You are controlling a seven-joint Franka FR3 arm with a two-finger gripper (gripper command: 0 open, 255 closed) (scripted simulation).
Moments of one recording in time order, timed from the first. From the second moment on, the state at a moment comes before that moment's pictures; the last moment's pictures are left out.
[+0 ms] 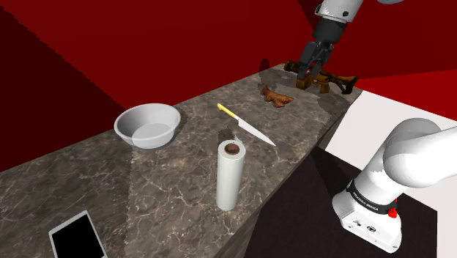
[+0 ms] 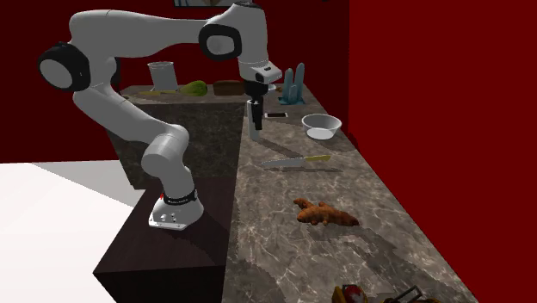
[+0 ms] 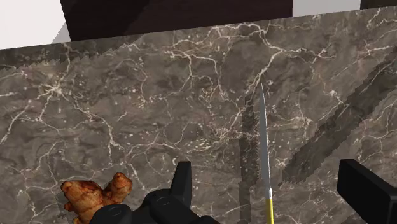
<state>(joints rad) 0.00 -0.76 -0.06 -2.38 0.11 1.68 0.03</state>
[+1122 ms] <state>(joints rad) 0.04 -0.30 0.11 -2.38 0.08 2.12 0.14</state>
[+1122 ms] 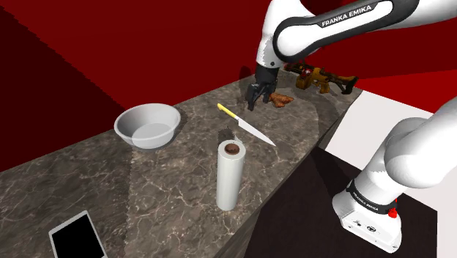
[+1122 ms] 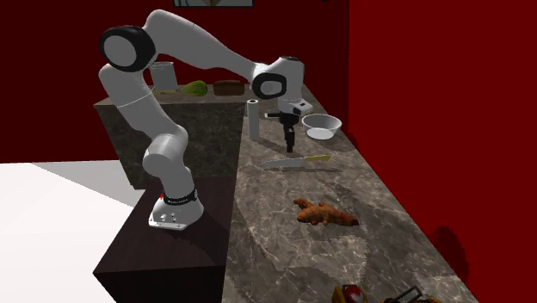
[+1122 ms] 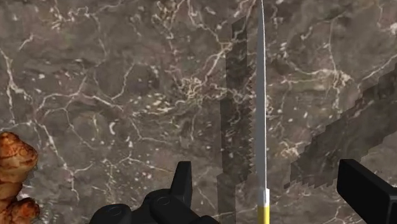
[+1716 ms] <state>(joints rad) 0.05 -0.05 0.16 -2.32 0.00 2.29 0.21</state>
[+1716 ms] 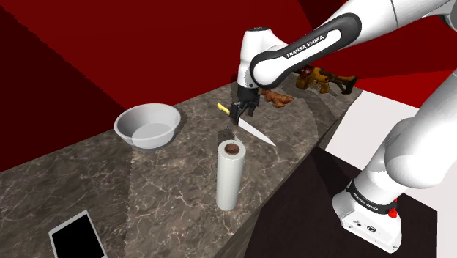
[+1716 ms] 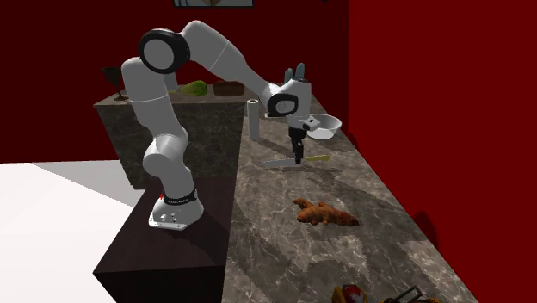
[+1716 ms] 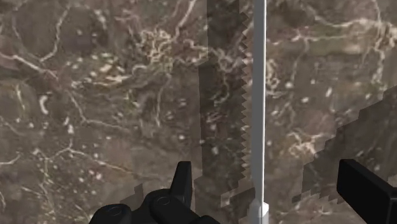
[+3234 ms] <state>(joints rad) 0.05 -0.02 0.16 -2.34 -0.01 2.34 0.22</state>
